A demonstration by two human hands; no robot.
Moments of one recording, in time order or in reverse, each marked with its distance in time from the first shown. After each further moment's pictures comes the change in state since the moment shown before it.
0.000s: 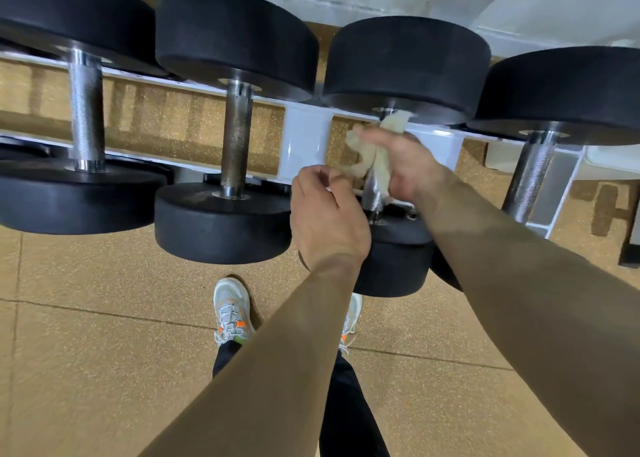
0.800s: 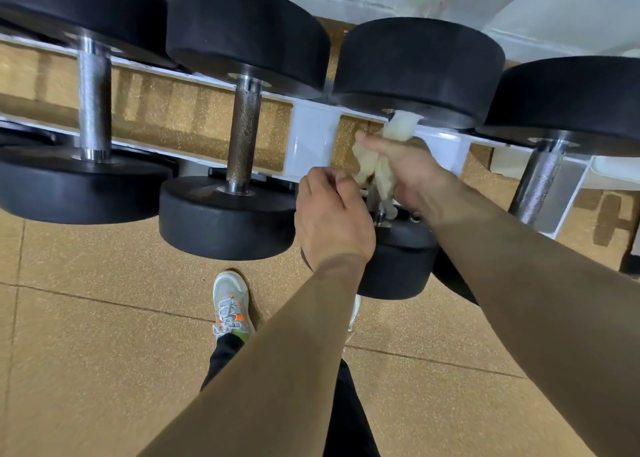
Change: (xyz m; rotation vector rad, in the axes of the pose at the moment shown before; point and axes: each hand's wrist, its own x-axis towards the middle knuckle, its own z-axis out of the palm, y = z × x) left_hand 0.000 0.001 0.001 0.055 0.001 0.006; right_hand -0.013 -0.001 0.009 -0.186 0.105 0.039
